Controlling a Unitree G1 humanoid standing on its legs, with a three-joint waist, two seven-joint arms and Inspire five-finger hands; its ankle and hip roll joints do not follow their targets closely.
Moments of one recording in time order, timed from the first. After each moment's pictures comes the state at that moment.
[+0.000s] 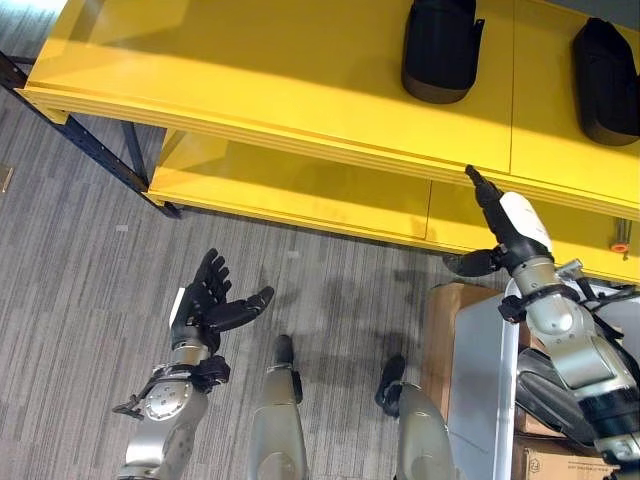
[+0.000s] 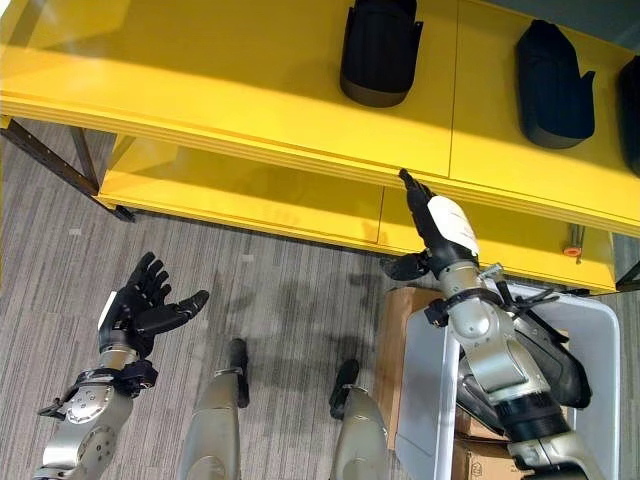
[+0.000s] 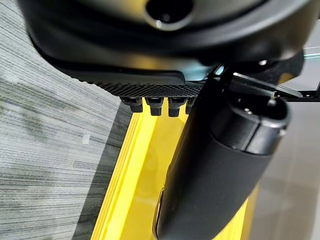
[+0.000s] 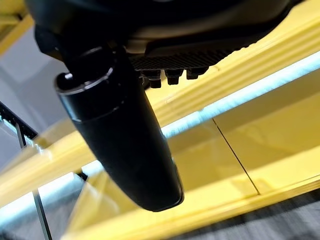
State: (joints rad) left arm 0.12 0.47 -0.03 0.01 -0.61 -0.11 0.15; right arm -0.22 -0.62 0.05 -0.02 -0.25 0.00 -0.12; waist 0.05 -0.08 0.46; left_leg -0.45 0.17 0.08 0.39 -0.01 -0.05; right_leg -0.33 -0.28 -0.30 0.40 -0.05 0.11
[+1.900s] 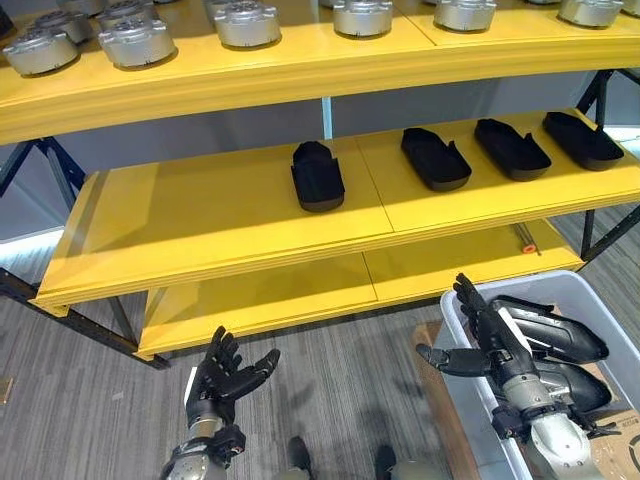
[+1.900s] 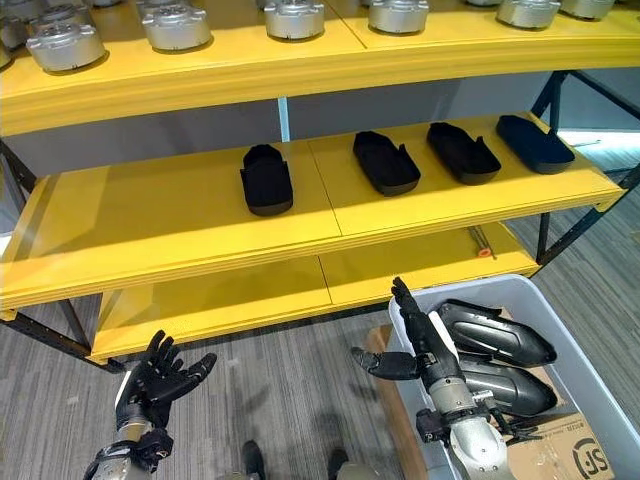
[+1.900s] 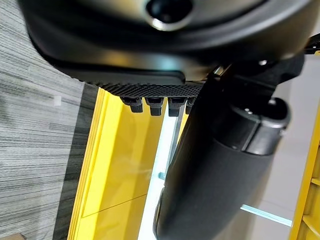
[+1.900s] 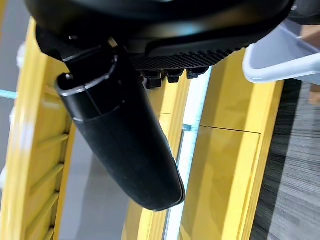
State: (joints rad) left arm 0.41 0.21 0.02 0.01 -0.54 -0.11 0.10; right arm 0.33 -0.43 0.01 -0.18 0.17 -0.10 0.06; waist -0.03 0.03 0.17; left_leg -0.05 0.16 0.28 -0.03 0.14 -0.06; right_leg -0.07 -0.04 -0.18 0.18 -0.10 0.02
